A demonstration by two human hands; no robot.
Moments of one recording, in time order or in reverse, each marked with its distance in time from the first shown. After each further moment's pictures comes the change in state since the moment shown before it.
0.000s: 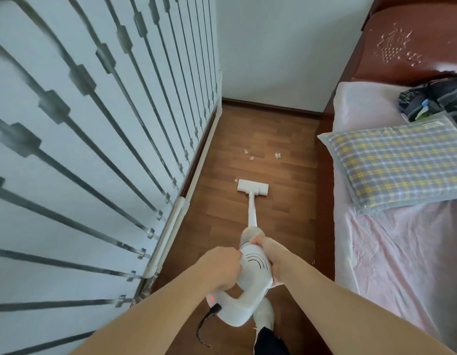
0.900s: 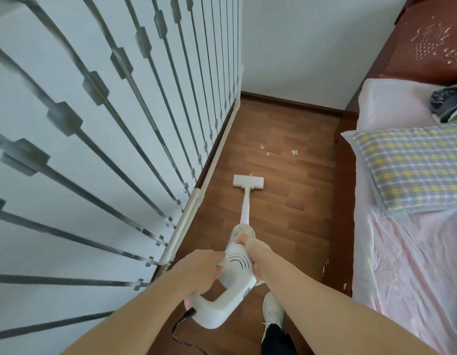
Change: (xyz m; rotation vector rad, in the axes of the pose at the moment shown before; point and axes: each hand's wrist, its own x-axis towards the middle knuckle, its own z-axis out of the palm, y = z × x) left_hand -0.038 -0.071 0.028 -0.270 0.048 -0.100; right_hand 0.020 0.015 0.089 -0.062 0.041 -0.007
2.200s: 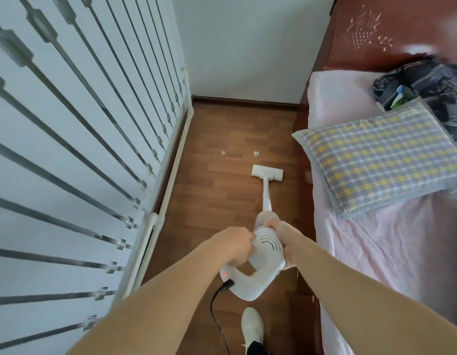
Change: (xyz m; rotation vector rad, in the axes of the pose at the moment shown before) left_hand 0.153 0.181 -0.058 0.209 -0.130 0.195; right_hand 0.042 -0.093 -0.203 0.193 0.076 -0.023
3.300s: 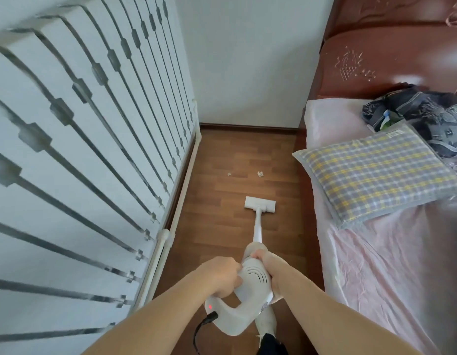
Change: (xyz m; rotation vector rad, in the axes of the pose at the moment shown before) left_hand -0.079 -0.031 0.039 0.072 -0.005 -0.059; right_hand -0.052 0.061 0.047 -0.061 -0.063 0.062
